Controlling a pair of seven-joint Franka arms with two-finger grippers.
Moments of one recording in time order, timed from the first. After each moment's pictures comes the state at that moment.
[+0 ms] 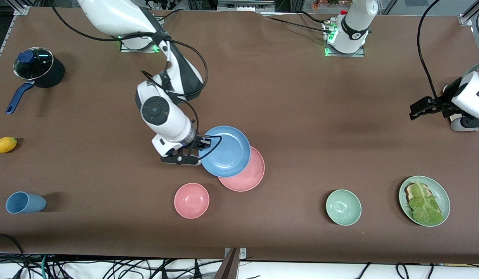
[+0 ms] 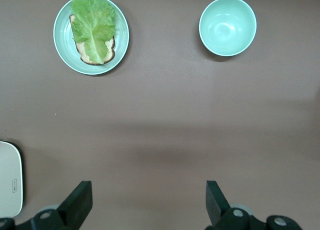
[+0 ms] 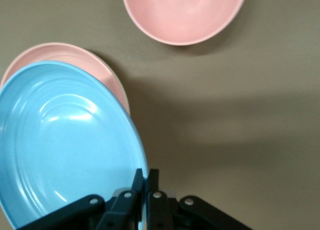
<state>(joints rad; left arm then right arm) 0.13 0.07 -0.12 -1.64 0.04 1.69 -0.08 0.50 0.64 0.05 -1.49 0.10 2.21 0.59</state>
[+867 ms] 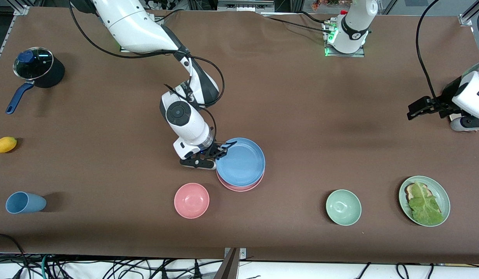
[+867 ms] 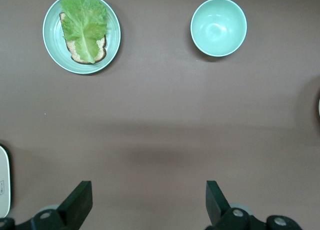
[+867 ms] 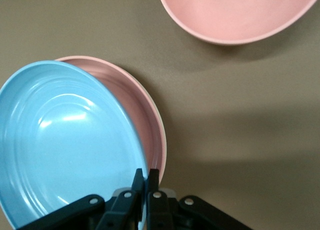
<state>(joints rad) 0.13 0.07 -0.12 -1.64 0.01 1.69 -0.07 0.55 0.76 0.04 -1.46 0.10 2.43 0.67</state>
